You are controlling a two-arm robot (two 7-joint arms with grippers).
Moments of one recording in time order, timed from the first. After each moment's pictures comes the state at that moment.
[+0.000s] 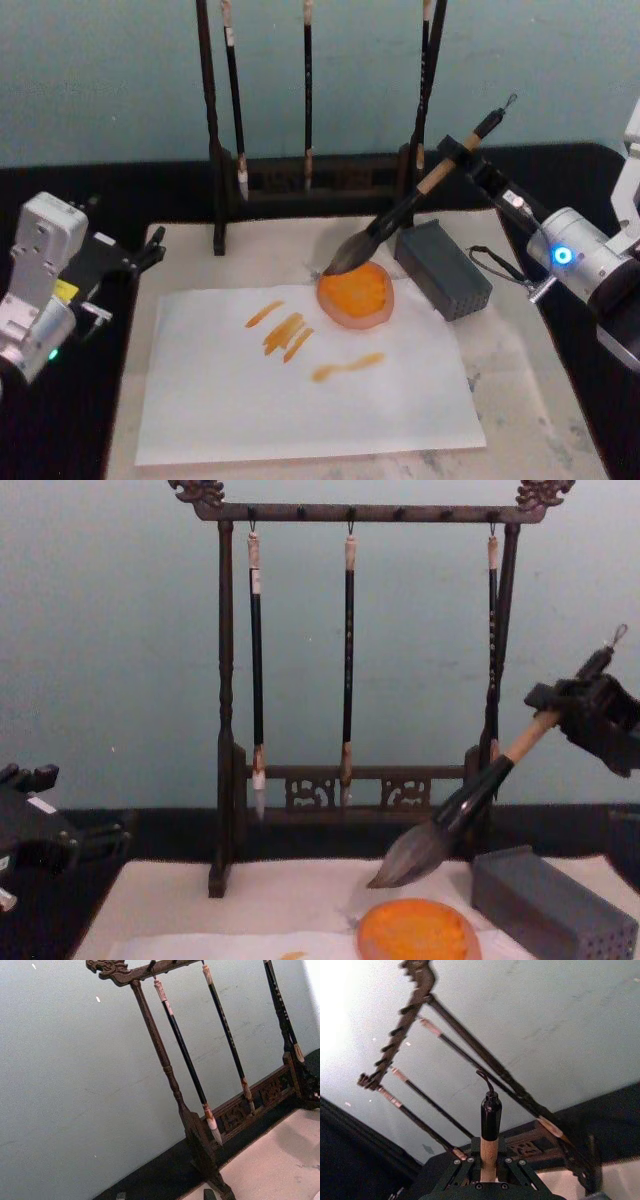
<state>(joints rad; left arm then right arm) -0.20 0.60 0.45 -1.41 -0.25 -0.12 0.03 0.30 0.25 -0.14 -1.34 1.03 0.33 0.34</state>
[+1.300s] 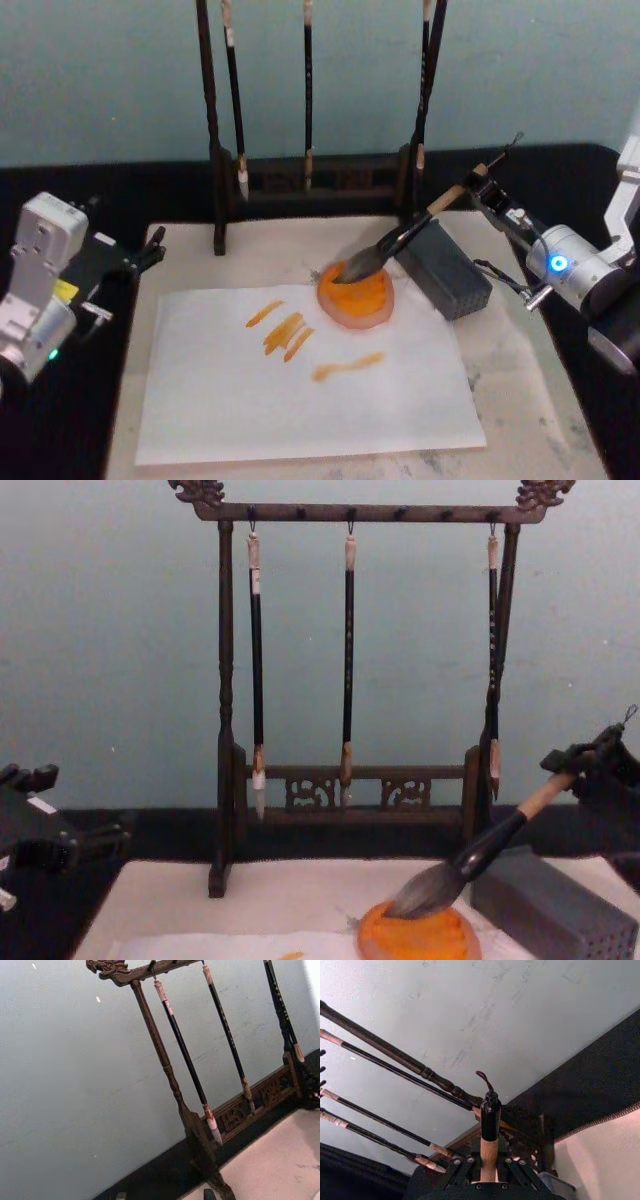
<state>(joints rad) -0.20 0.60 0.45 -1.41 -0.25 -0.12 0.03 0.38 0.25 -0.17 -1.14 1.17 0.33 0.27</state>
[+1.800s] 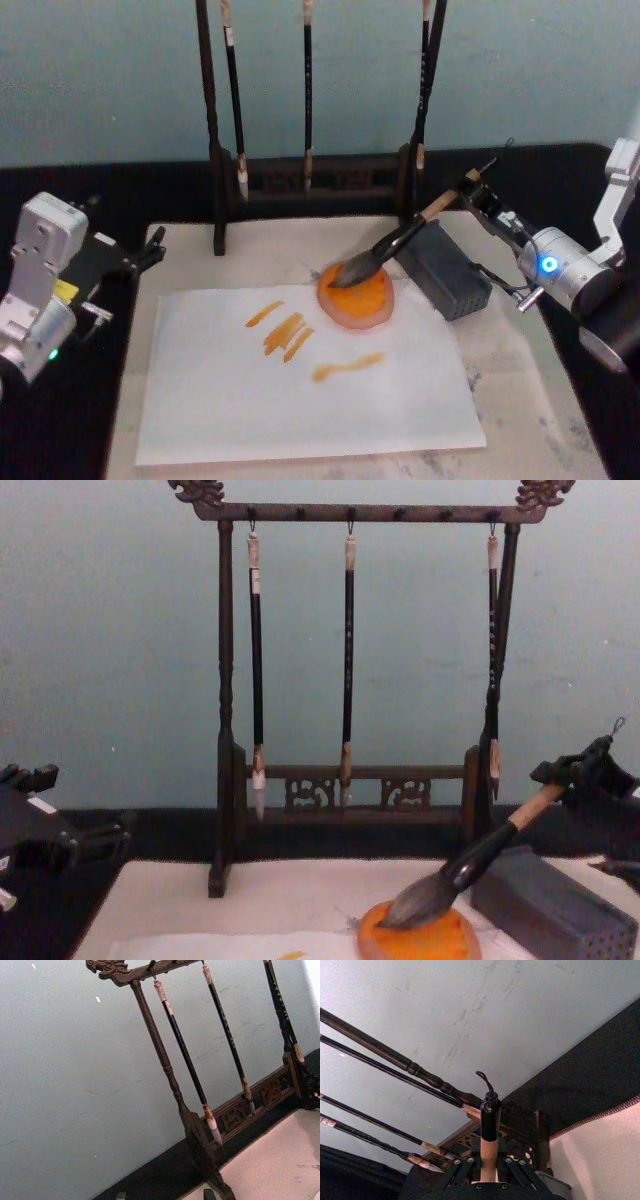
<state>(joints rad) -0.20 0.60 0.45 -1.41 -0.25 -0.12 0.03 0.41 0.26 -0.21 -1.08 1.19 0.31 0.27</state>
